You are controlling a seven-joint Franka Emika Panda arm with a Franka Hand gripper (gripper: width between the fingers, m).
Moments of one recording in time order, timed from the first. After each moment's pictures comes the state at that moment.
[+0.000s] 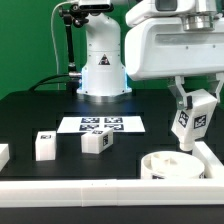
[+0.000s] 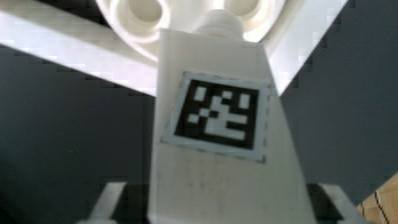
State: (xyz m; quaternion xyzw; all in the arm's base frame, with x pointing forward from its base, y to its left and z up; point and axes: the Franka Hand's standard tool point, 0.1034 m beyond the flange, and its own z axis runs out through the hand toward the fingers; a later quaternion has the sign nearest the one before) arm 0.651 0.102 0.133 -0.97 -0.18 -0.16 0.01
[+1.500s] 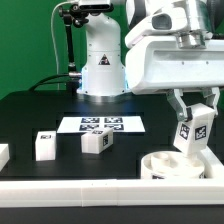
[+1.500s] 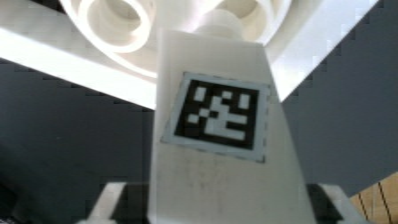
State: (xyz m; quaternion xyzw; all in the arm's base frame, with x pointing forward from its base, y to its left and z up) arm 0.631 0.106 0.107 -0.95 -0.19 -0.24 0.01
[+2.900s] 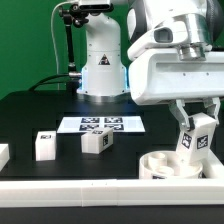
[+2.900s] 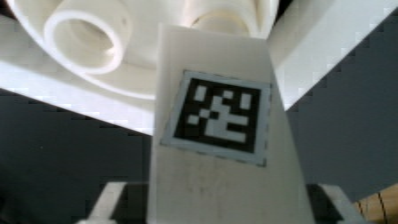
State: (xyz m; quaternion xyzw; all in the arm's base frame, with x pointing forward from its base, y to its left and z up) arm 0.625 0.111 0.090 -0.94 -0.20 -0.27 0.01
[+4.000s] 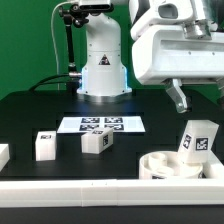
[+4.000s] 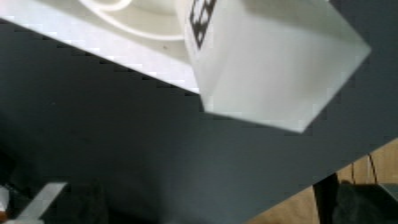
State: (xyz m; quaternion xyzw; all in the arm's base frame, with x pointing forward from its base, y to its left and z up) arm 0.633 0.115 0.120 -0.94 -0.20 -0.27 0.01
